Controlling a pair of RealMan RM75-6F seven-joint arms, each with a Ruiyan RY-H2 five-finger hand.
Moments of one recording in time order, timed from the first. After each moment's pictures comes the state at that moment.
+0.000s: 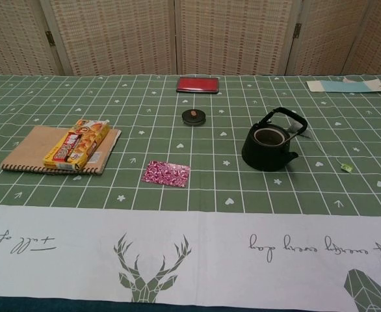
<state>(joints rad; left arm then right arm) -0.17 -1.14 -0.02 -1.59 1.46 1.36 0.21 0.00 -1.10 0.03 -1.66 -1.50 1.51 -0.10</state>
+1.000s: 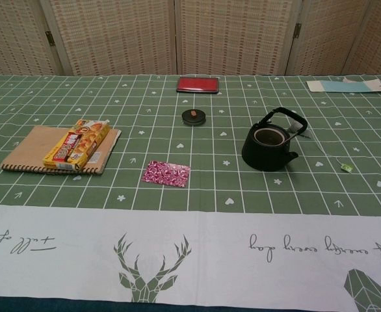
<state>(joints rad) -0.17 -1.14 -0.01 -1.59 1.46 1.36 0.20 0.15 -1.26 0.09 -1.47 -1.54 1.39 -0.09</state>
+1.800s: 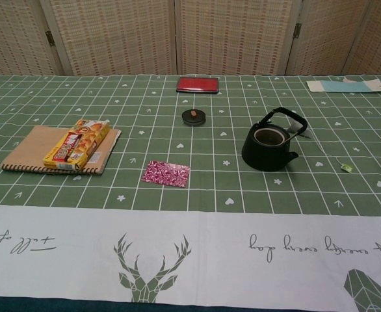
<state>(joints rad) -0.17 -1.12 -0.01 -1.59 1.48 1.36 0.15 0.31 -1.44 0.21 -1.43 -1.14 1.07 -0.24</state>
